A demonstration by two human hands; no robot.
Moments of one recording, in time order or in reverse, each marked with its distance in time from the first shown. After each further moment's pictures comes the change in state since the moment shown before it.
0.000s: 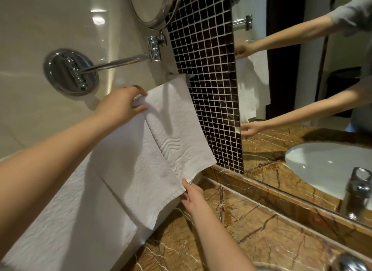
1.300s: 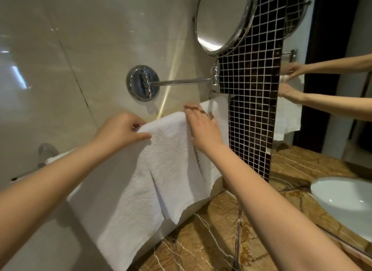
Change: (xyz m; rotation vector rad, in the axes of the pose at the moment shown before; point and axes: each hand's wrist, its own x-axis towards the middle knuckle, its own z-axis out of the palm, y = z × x) left_hand -0.107 -0.048 -0.078 -0.054 -0.050 -0.222; right_hand -0.132 -0.130 0.166 -1.772 -0.047 -1.541
